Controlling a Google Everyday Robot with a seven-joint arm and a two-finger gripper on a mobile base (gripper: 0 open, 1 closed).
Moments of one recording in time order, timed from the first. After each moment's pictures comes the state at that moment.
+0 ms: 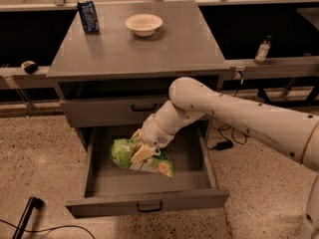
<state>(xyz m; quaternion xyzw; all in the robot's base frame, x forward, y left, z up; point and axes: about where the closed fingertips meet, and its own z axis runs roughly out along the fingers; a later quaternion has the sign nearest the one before) 0.507 0.076 0.662 -0.71 0.60 0.31 0.20</state>
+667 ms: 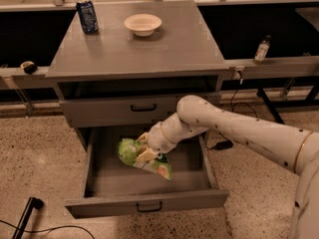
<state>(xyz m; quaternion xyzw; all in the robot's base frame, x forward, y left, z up) 0.548 0.070 0.602 -0.67 0.62 0.30 0.26</state>
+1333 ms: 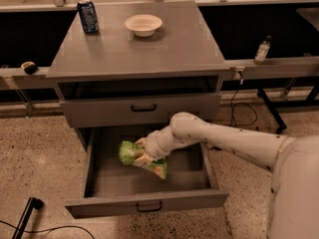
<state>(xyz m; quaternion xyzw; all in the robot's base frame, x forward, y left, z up) 0.590 0.082 0.530 -0.69 0.61 0.24 0.32</state>
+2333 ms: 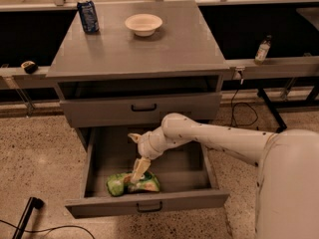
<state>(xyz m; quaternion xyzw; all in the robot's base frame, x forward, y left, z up) 0.596 0.107 0.513 -0.71 0.59 0.23 0.32</state>
